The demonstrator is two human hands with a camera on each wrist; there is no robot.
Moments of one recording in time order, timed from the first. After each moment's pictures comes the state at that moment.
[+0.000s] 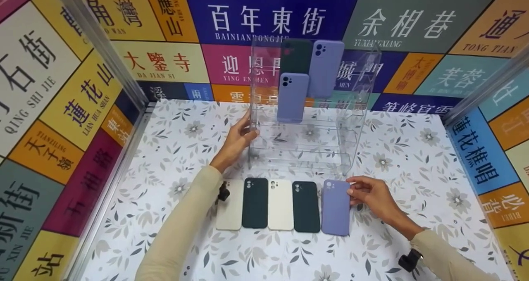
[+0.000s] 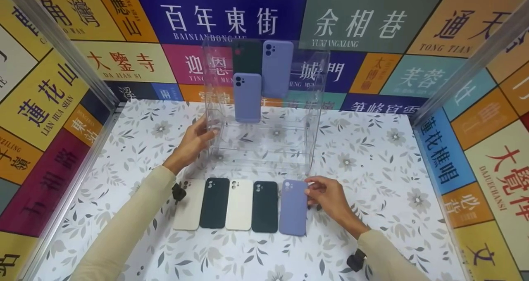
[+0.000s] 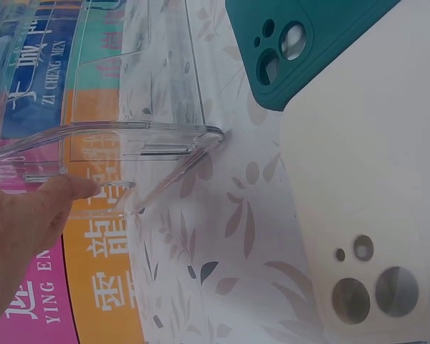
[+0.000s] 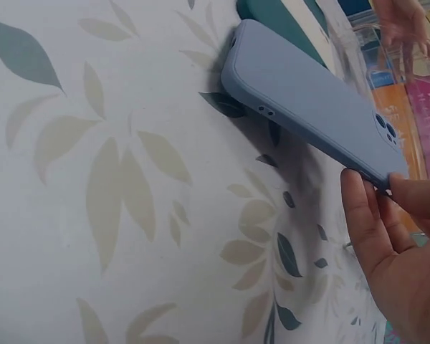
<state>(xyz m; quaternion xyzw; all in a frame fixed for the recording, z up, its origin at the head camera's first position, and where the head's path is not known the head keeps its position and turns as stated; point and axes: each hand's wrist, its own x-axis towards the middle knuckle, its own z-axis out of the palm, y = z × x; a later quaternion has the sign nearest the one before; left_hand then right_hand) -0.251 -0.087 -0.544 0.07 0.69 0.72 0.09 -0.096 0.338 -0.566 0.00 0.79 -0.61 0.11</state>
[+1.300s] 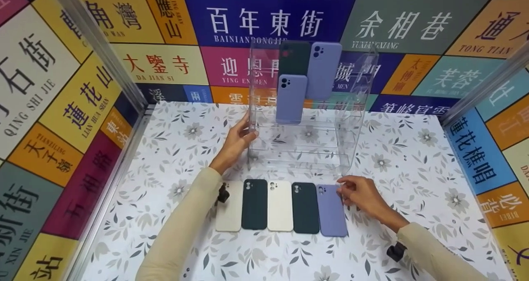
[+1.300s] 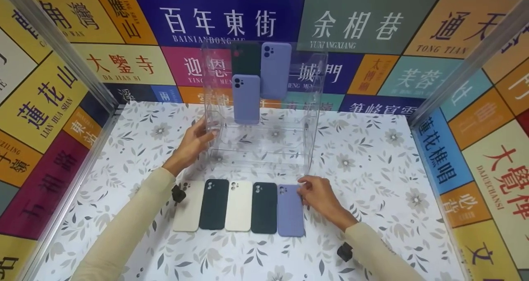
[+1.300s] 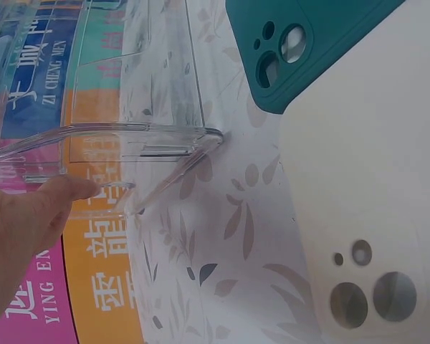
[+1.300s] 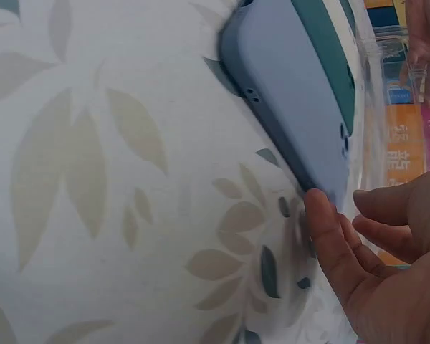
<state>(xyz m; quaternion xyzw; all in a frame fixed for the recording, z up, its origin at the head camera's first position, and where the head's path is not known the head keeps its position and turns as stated) -0.251 -0.087 -0.543 0.06 0.69 0.72 0.09 -0.113 0.318 -0.573 -0.05 0.86 -0.49 0.10</state>
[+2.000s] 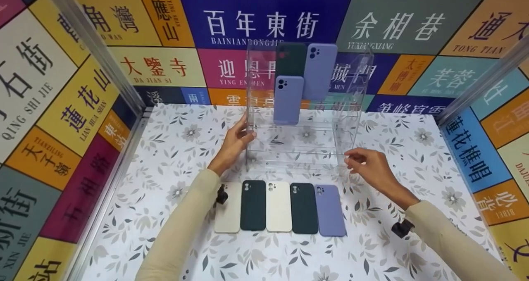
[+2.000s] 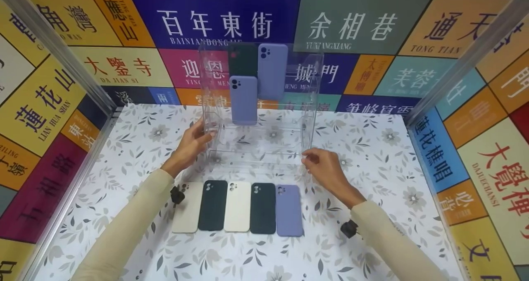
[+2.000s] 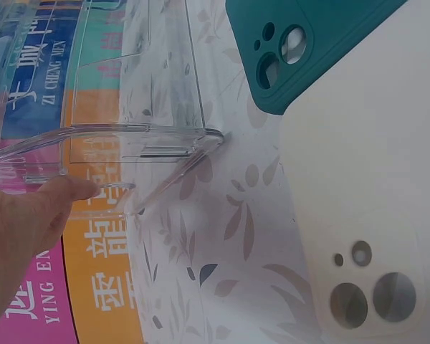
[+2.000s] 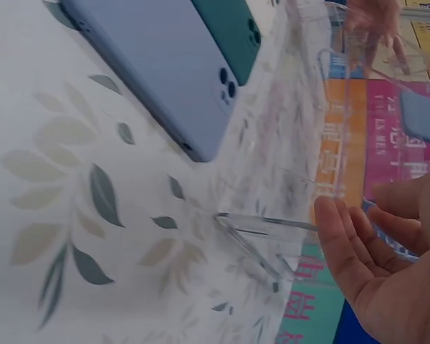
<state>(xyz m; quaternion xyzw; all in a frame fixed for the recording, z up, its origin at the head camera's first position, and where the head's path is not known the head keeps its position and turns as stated) -0.250 -0.087 -0.543 0.06 0.69 0.72 0.10 -0.153 0.327 -0.510 -0.09 0.89 -0.45 -0.03</state>
